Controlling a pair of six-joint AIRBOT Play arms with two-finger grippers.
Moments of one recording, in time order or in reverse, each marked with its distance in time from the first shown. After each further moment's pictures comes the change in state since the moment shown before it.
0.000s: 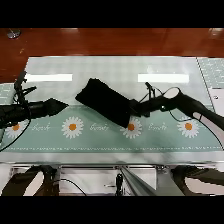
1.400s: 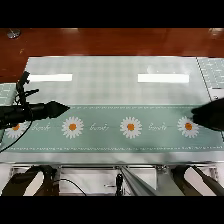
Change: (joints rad) left arm 0.000 0.005 0.000 -0.007 -0.060 0.054; right arm -0.860 0.457 0.626 -0.840 0.872 0.441
